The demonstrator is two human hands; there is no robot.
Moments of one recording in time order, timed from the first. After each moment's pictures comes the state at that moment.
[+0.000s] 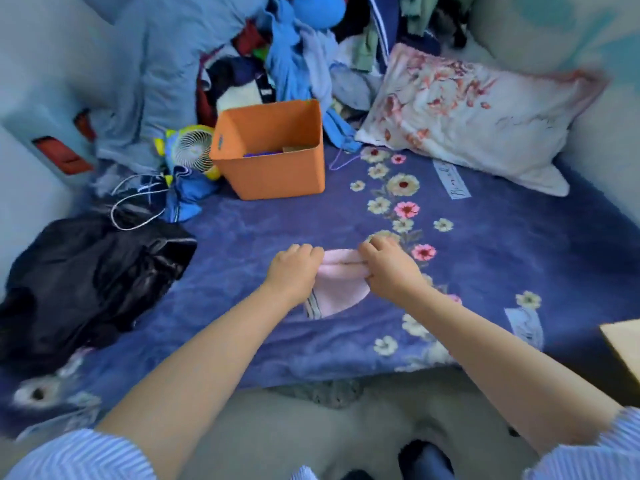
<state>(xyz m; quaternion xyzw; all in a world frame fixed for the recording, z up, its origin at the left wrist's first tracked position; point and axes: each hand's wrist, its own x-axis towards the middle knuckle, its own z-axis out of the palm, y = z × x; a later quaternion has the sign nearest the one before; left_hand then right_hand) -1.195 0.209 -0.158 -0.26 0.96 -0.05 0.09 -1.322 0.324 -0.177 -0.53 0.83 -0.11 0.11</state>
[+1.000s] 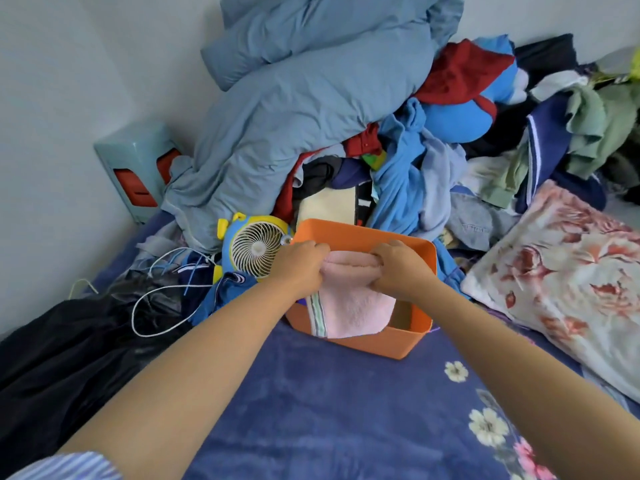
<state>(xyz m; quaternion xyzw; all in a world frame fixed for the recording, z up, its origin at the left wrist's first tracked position) -1.331 -0.241 -0.109 -0.39 0.92 0.00 -0.01 -1.487 -0.159 -0.104 -0.62 0.76 -0.11 0.17</state>
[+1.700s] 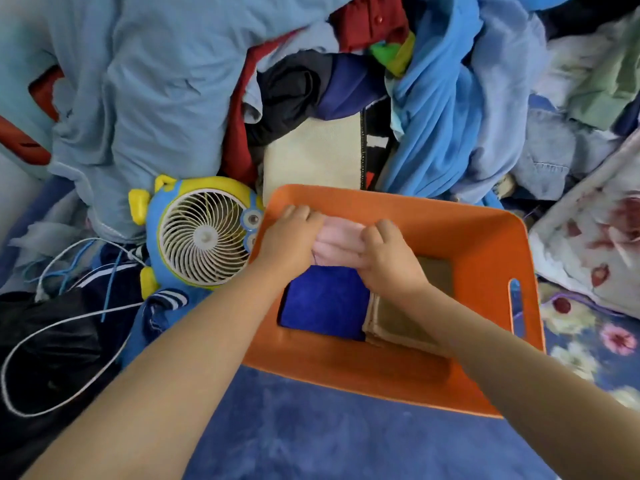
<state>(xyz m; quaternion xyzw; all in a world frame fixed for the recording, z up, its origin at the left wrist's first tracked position) -1.414 -0.456 -0.308 -0.36 0.93 0.06 0.03 -1.541 -0.346 -0.329 -0.60 0.77 -0.18 0.11</state>
